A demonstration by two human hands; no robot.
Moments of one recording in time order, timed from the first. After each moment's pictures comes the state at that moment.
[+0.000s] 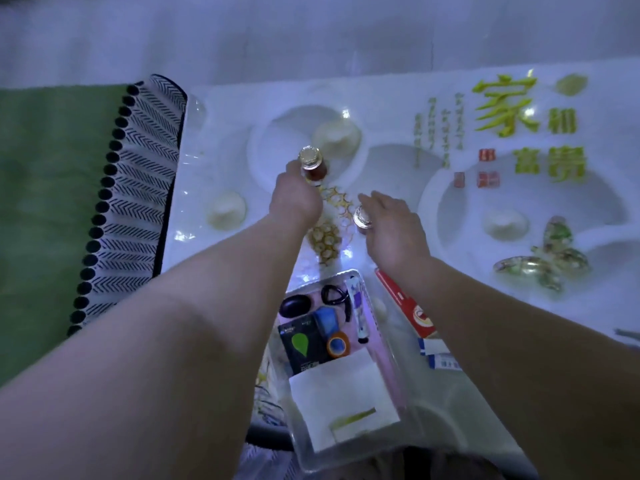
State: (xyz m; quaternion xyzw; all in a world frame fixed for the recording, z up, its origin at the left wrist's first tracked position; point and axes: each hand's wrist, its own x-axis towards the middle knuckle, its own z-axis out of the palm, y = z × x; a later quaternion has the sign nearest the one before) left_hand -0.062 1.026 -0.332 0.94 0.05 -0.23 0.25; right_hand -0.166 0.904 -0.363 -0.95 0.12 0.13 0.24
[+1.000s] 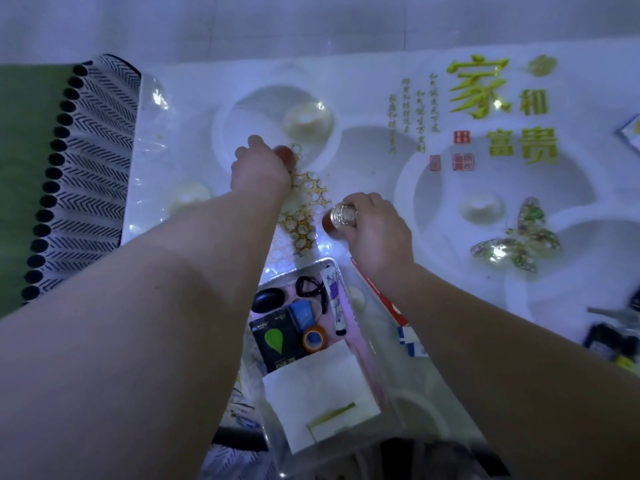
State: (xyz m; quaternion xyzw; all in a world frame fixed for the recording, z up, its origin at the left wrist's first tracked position) left_hand -0.037 1.018 -0.367 0.98 0.07 -0.16 0.13; right_hand -0.190 0.908 -0.370 -0.94 0.18 0.07 0.29
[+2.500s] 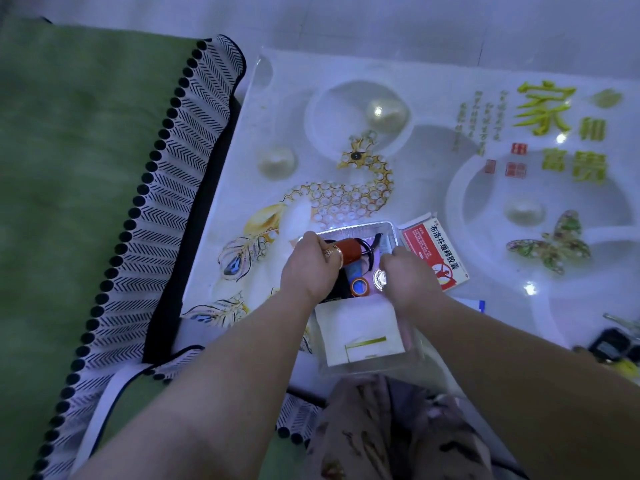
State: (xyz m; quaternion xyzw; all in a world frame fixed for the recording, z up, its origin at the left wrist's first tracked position) left_hand -0.244 1.128 -0.301 0.93 0.09 -0.26 0.26; right_hand -0.281 0.969 -0.326 -0.94 0.03 0.30 0.14
